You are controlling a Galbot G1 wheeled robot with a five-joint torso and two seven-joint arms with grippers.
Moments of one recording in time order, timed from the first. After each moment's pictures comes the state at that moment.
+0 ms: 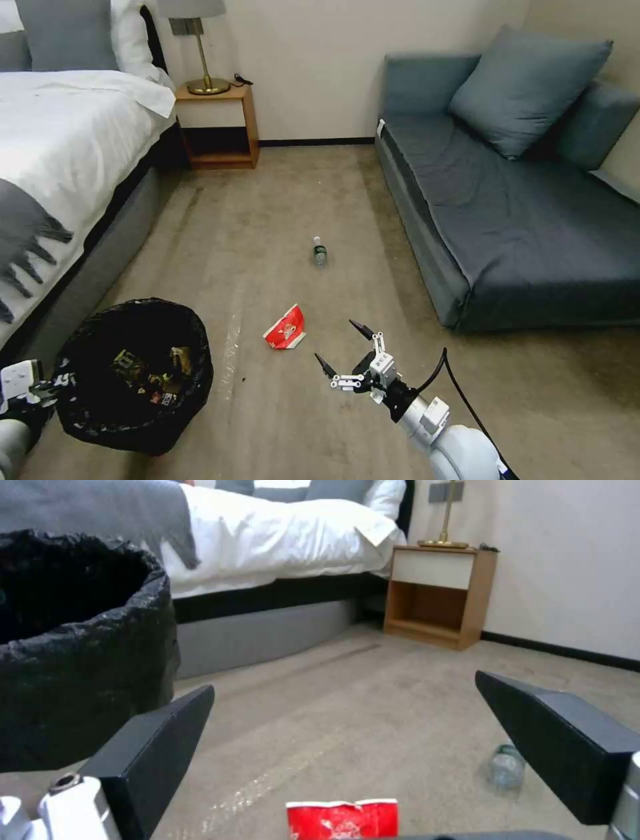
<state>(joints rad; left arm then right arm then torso) 1.73 -1.29 -1.25 -2.16 -0.68 0.74 0.00 -1.46 1.18 0.20 1.87 0.12 0.28 -0.34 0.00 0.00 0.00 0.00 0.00</state>
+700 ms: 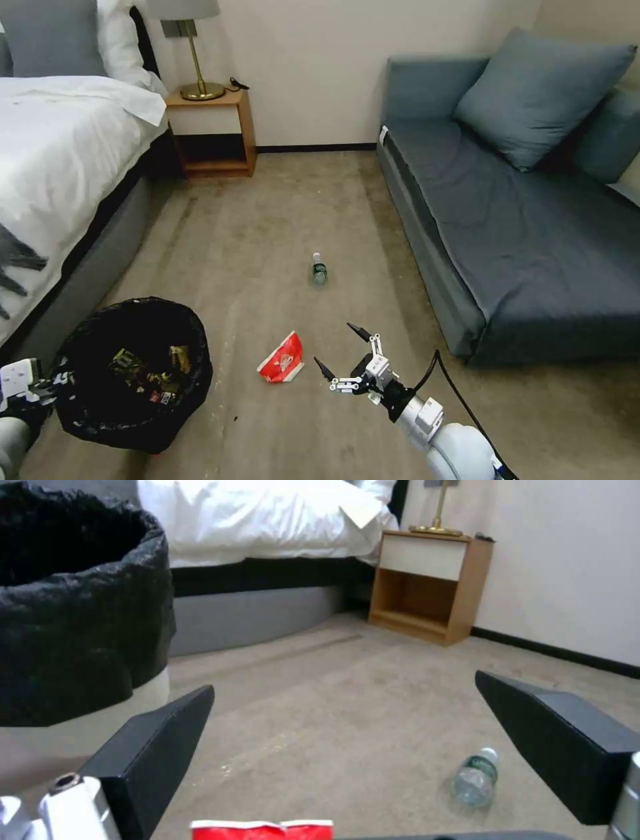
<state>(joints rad) 1.72 -1.29 -1.25 -2.15 -0.68 0.74 0.00 -1.43 1.18 0.19 1.80 0.07 0.30 -0.34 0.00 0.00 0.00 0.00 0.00</state>
